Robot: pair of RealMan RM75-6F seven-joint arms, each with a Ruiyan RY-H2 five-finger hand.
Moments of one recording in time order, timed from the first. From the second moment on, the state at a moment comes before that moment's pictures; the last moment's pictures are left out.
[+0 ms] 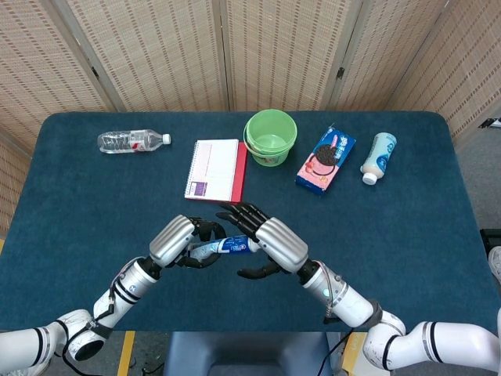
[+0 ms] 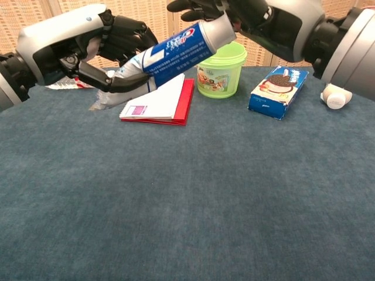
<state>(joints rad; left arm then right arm) -0.74 -1.43 -0.12 -1.61 1.61 1.21 -0.42 0.76 -1.41 0.19 -1.82 -1.56 1.10 0.26</state>
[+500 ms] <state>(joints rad) -0.73 -1.45 -0.08 -1.50 1.63 1.18 -0.34 0.68 -1.29 0.17 -1.84 -1.58 1.19 0.34</state>
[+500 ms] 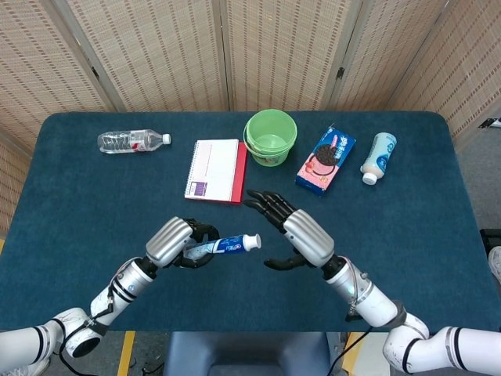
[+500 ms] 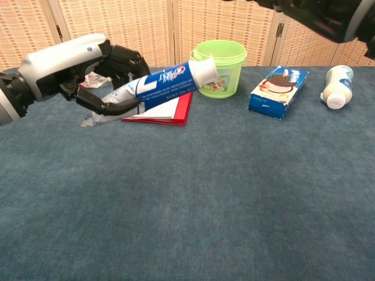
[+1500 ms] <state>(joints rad) -0.71 -1.41 -0.11 -1.56 1.16 0.92 0.19 0.51 -1.05 0.07 -1.79 -1.59 1.26 0.38</state>
